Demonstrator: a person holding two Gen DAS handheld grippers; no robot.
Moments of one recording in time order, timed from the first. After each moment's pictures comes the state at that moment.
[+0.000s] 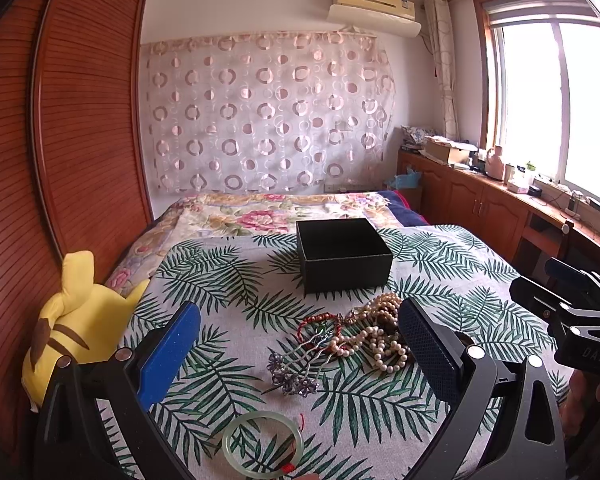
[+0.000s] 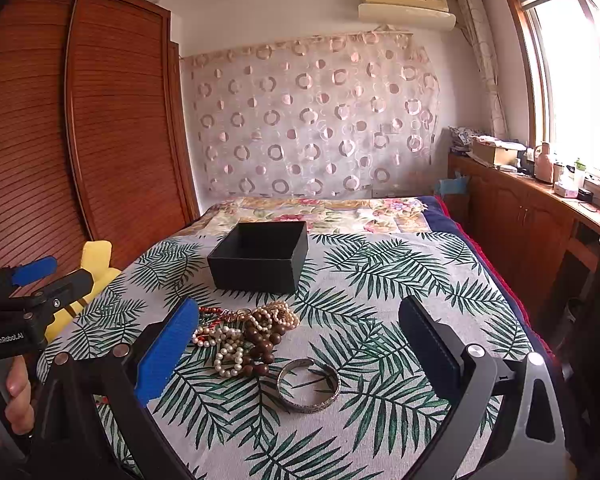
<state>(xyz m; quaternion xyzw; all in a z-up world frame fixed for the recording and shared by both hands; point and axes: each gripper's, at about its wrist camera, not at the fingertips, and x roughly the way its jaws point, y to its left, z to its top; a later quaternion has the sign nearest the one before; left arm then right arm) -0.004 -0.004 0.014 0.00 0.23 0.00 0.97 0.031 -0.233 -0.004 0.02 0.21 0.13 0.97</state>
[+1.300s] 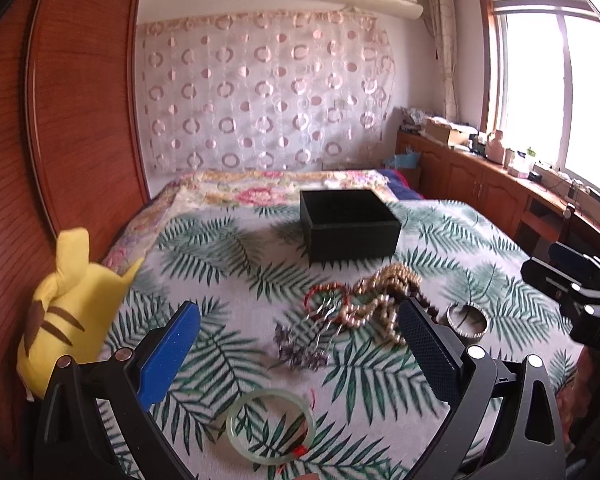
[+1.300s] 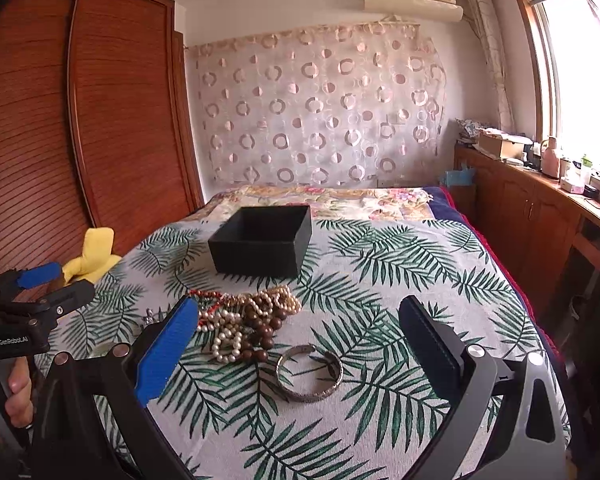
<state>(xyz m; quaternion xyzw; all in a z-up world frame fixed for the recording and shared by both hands) -0.002 0.007 -0.009 0.00 0.27 -0.01 0.96 0.034 -0.218 -0.016 0.01 0.23 0.14 0.96</state>
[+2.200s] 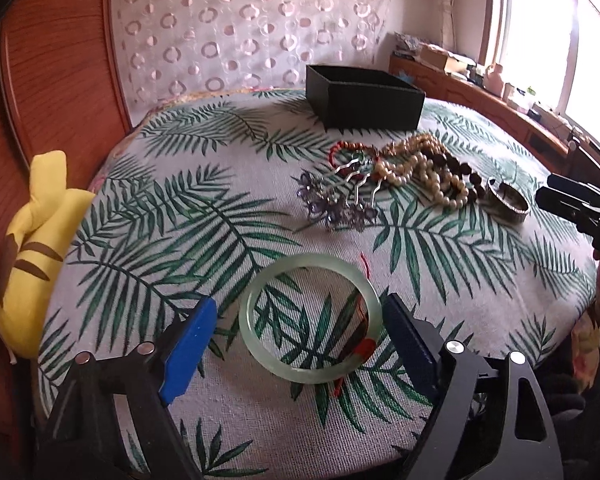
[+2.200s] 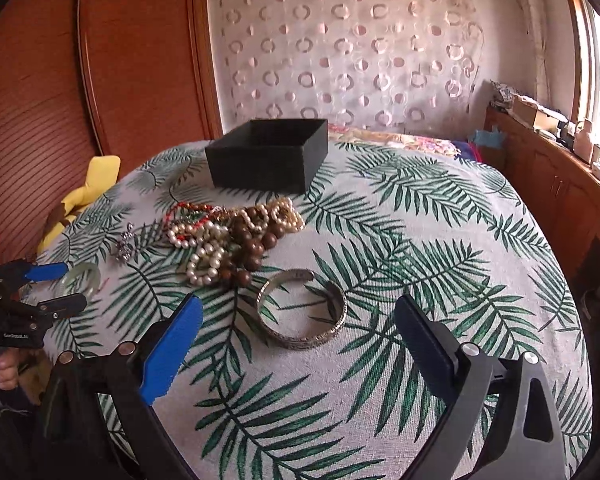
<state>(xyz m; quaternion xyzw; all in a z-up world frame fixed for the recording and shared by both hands) -0.002 0.038 -0.109 0.01 0.40 -0.04 0.92 0.065 -0.224 -0.082 -0.03 0.33 0.19 0.92</state>
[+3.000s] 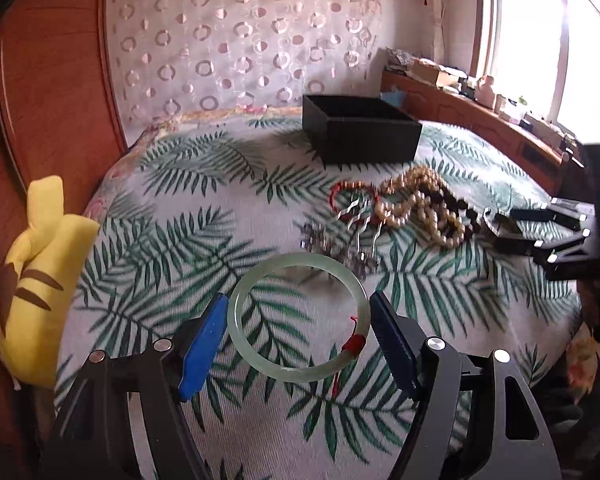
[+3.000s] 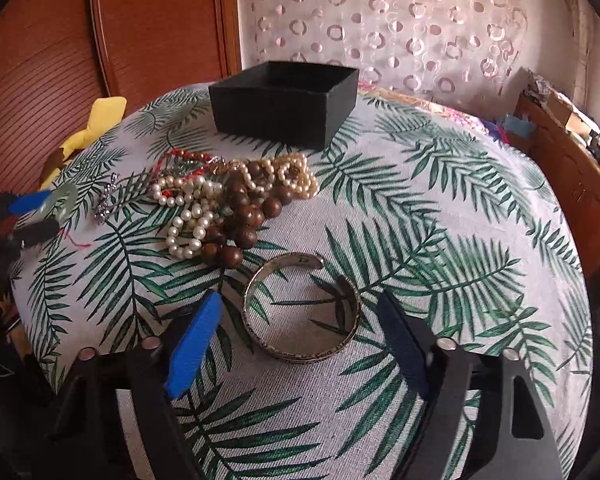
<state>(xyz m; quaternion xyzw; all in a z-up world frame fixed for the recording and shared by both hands) 0.012 0.042 -0.083 0.01 0.37 -0.06 0.93 0.102 -0.204 -0.103 -0.10 0.41 0.22 0.88</state>
